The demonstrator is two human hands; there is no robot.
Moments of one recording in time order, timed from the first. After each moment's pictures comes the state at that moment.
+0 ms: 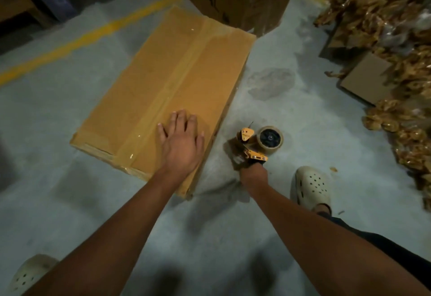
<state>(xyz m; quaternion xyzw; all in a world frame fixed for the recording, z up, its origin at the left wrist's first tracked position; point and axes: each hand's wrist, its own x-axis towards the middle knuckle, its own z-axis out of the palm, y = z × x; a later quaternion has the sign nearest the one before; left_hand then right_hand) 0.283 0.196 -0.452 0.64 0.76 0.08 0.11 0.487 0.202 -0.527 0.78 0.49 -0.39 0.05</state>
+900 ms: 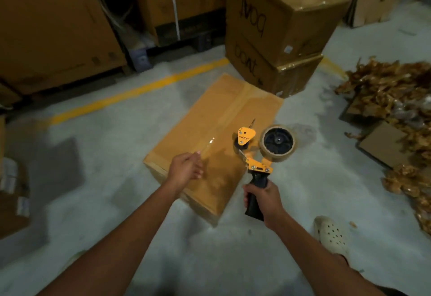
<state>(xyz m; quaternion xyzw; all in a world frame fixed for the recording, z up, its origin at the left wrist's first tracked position) 0.202 0.149 -0.350 0.23 0.72 0.45 0.48 0.432 0.166 -0.358 0.57 0.40 -0.66 -0.29</state>
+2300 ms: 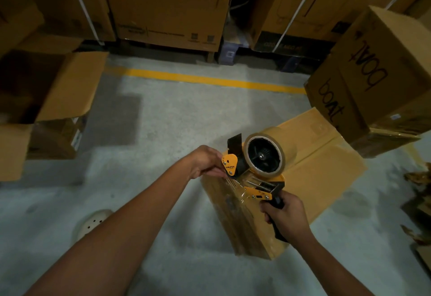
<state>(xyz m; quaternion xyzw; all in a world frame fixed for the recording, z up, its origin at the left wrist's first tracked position) 0.034 0.115 -0.383 0.12 0.62 0.47 0.62 0.285 0.177 -0.358 0.48 0.73 -0.48 -0.10</state>
